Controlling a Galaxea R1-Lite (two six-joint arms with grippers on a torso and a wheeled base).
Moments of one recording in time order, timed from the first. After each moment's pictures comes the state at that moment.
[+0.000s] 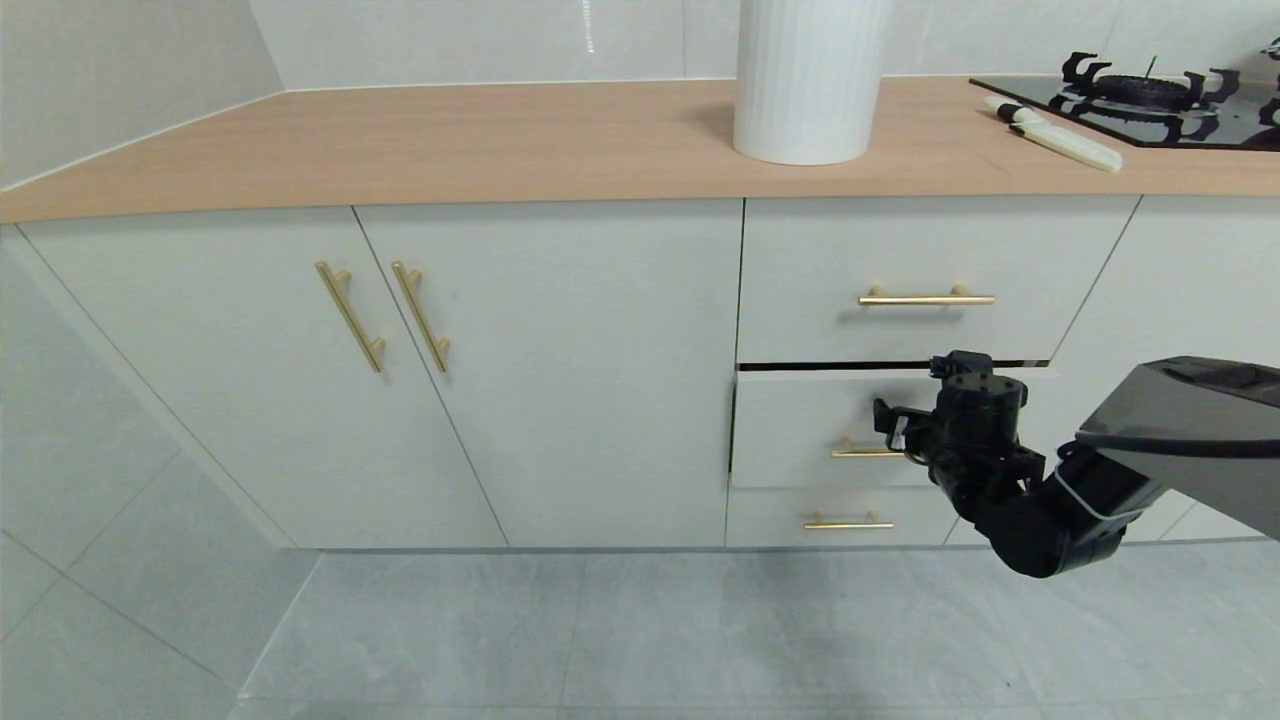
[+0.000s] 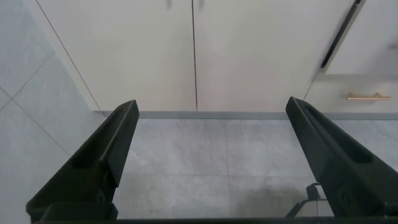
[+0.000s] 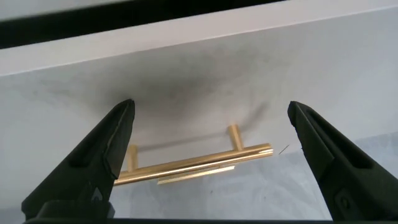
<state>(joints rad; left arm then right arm) 0.01 0.00 0.00 0.00 0.01 0.00 0.26 2.30 -1.00 -1.12 -0.43 0.18</state>
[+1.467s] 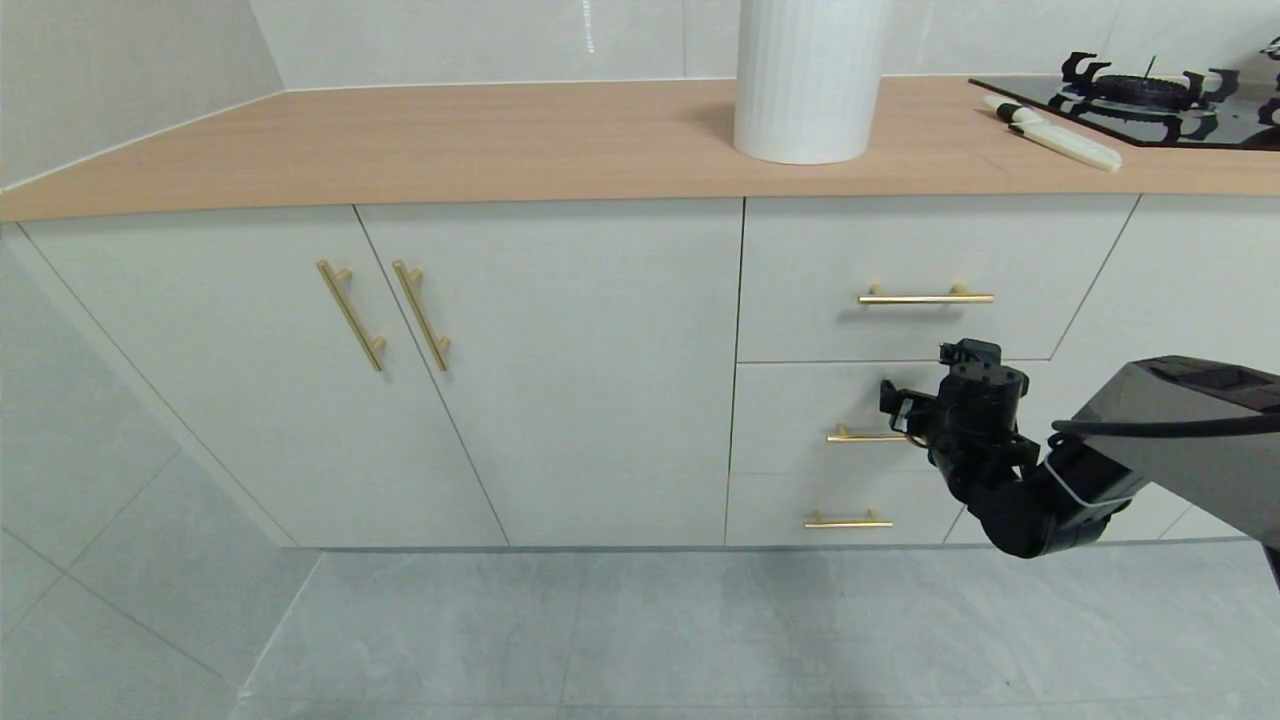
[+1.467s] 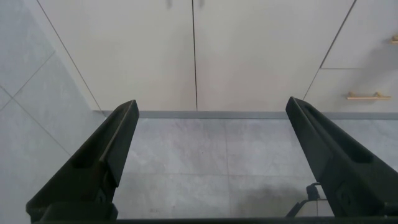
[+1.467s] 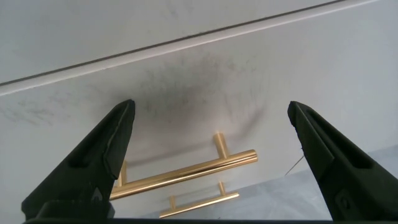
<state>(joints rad) 0.01 0.00 0.00 0.00 0.01 0.00 0.22 2.35 -1.10 -1.14 -0.44 0.22</state>
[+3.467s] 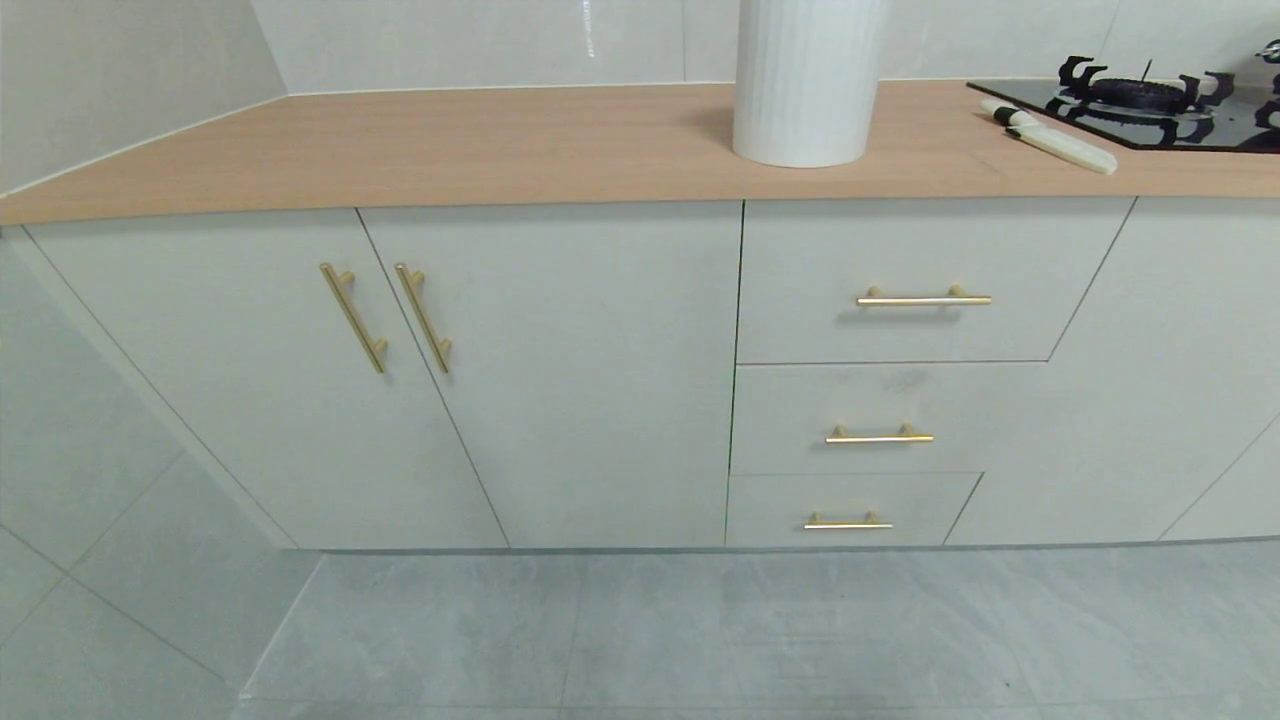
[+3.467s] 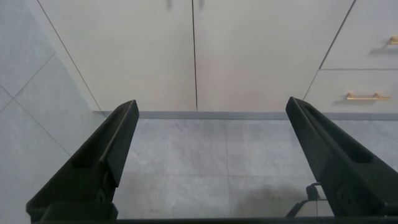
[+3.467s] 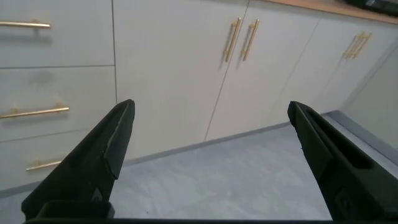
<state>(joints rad) 0.01 0.00 0.00 0.00 0.01 0.00 -0.02 0.09 -0.36 0.06 -0.45 -0.24</state>
